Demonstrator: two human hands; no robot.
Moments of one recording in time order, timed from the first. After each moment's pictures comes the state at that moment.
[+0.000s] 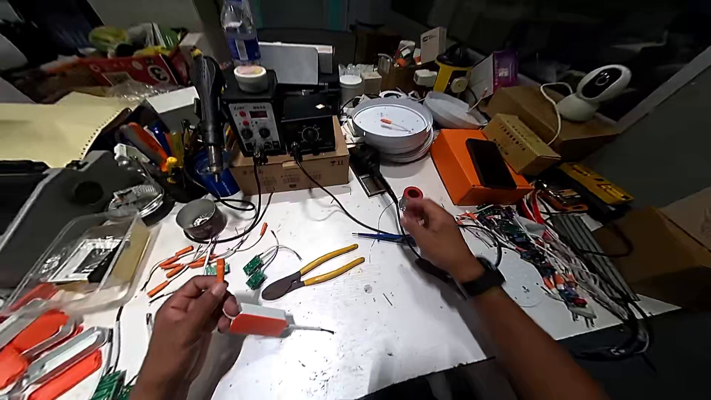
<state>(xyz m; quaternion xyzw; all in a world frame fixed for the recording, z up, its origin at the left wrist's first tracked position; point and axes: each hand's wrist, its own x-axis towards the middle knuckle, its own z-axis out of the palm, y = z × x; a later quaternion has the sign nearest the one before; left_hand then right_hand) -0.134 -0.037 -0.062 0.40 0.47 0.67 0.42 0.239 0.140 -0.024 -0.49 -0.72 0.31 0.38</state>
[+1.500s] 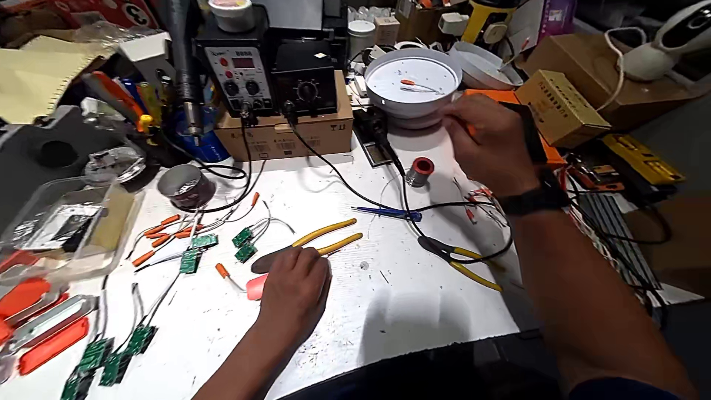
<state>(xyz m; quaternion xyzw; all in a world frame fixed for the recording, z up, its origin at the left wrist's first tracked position) -0.017 0.000 -0.108 0.78 0.58 0.21 -0.09 0.276 0.226 0.037 -0.37 -0.85 -0.01 0.36</state>
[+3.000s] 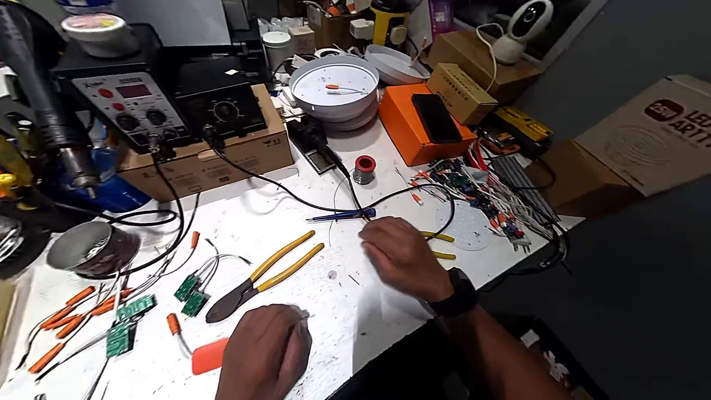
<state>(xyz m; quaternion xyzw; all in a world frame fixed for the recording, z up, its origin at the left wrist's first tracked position) -0.033 -0.025 -0.108 0.80 0.47 0.35 0.07 0.260 0.077 -0.076 -0.41 -0.85 0.04 0.34</state>
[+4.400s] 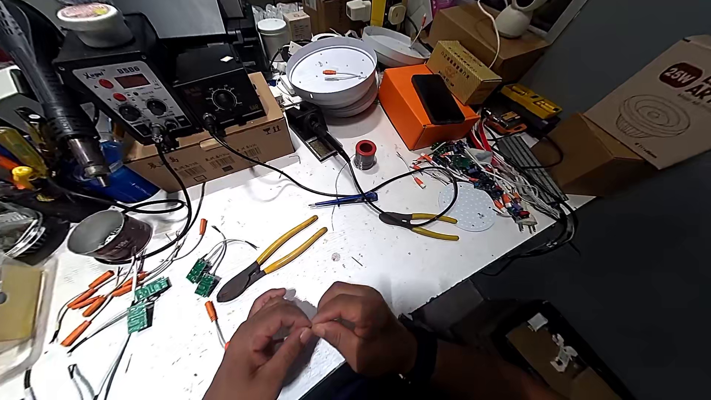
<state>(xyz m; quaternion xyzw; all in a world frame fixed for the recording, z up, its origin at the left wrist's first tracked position) -0.043 -0.038 -0.076 0.73 0.38 0.42 0.38 0.172 -0.018 -0.084 -0.23 -0.73 0.41 0.49</state>
